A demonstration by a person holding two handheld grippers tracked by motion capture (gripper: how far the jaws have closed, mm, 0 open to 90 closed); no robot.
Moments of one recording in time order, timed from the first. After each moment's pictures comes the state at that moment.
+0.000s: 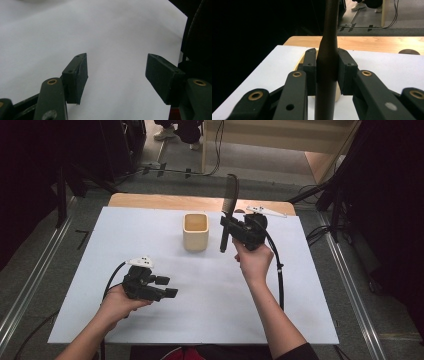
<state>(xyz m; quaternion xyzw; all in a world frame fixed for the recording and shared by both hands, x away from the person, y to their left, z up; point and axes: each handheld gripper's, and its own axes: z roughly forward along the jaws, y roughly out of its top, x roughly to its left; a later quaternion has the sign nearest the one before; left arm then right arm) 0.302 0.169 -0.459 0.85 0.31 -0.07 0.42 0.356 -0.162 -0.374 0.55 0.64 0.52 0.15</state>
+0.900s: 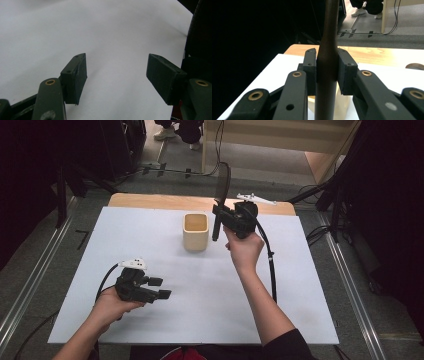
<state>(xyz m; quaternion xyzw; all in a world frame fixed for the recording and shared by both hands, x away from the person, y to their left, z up) 0.299 0.185 -0.461 0.85 0.32 -0.06 0.41 0.381 -0.141 -0.359 0.54 0.63 0.53 0.17</state>
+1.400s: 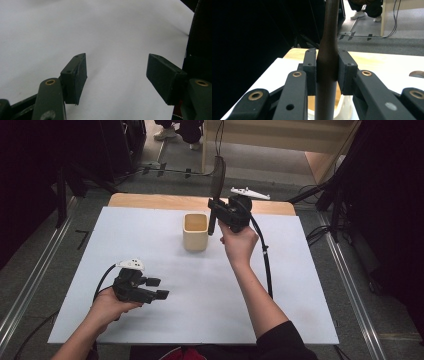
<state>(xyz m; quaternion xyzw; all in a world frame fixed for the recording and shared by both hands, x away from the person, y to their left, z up) 0.298 0.191 -0.461 0.85 0.33 -0.06 0.41 0.395 -0.127 -0.353 0.54 0.63 0.53 0.18</state>
